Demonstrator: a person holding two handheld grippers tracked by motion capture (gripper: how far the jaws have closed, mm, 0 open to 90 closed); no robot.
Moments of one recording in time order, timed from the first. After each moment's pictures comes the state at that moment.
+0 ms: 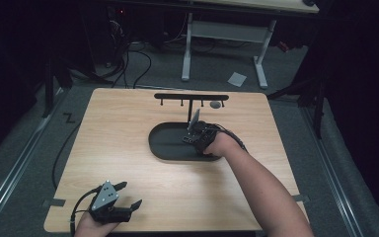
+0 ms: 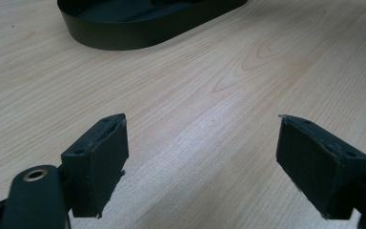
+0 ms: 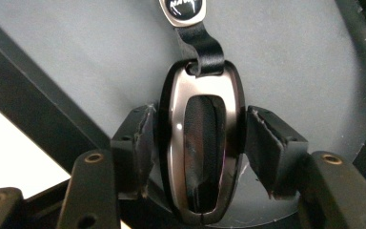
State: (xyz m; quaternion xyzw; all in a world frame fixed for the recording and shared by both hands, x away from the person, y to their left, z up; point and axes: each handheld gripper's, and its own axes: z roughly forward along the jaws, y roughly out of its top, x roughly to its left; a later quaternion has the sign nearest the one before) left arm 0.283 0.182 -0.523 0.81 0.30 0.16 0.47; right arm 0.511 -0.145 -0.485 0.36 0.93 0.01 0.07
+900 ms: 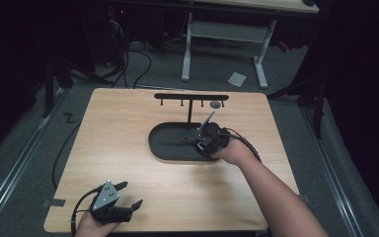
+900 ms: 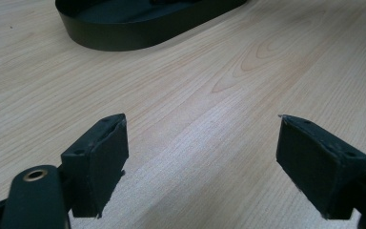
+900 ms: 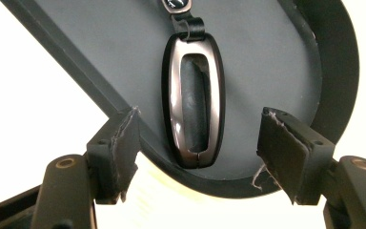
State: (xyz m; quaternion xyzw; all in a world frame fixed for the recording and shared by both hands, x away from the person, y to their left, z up) left arm 0.283 0.180 -0.523 0.82 0.30 0.16 0.47; right arm 0.468 -0.174 -0.453 0.37 0.92 0.09 0.12
